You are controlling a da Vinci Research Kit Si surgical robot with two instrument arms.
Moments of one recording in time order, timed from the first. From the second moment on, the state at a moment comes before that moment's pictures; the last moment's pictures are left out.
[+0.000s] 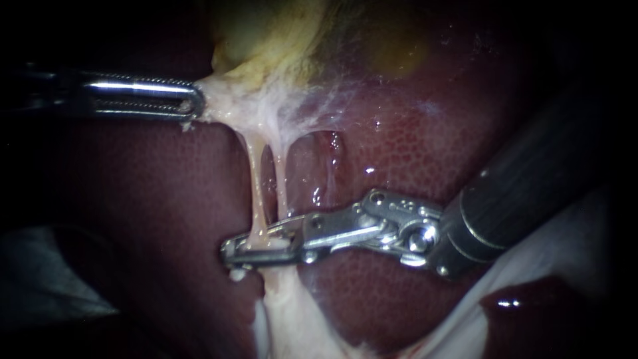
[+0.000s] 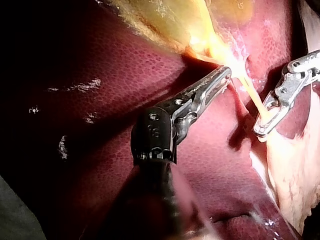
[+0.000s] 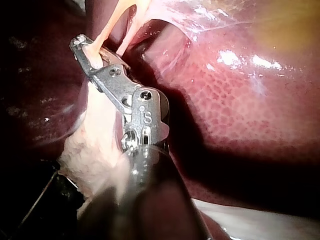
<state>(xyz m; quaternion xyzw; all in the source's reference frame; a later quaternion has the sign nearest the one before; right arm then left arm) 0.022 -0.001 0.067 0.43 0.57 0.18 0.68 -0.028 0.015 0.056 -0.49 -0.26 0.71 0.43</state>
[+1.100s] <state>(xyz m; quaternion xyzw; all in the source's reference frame) 0.013 0.003 0.063 0.26 0.55 0.18 0.78 -0.028 0.015 0.056 -0.49 -0.26 0.71 0.43</state>
